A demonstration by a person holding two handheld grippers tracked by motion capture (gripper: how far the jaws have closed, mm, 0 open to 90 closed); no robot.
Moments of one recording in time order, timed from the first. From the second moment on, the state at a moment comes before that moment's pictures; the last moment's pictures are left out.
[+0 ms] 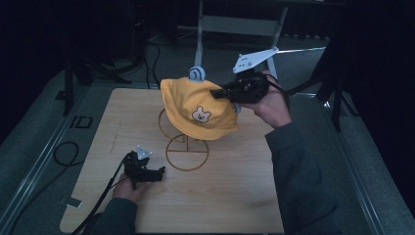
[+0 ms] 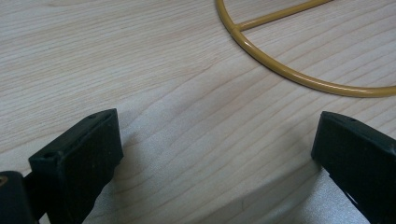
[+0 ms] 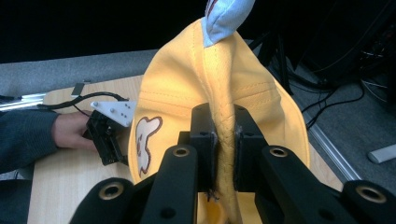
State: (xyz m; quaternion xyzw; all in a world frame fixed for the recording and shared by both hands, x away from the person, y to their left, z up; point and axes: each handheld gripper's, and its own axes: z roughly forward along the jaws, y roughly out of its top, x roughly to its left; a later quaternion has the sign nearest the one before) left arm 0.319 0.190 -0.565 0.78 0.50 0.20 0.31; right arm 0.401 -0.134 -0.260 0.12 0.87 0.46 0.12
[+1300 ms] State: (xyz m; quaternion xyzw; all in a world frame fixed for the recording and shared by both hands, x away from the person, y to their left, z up) left arm 0.319 0.190 -0.565 0.78 0.51 0.20 0.31; right arm 0.420 -0.043 -0.297 0.12 0.90 0.39 0.13
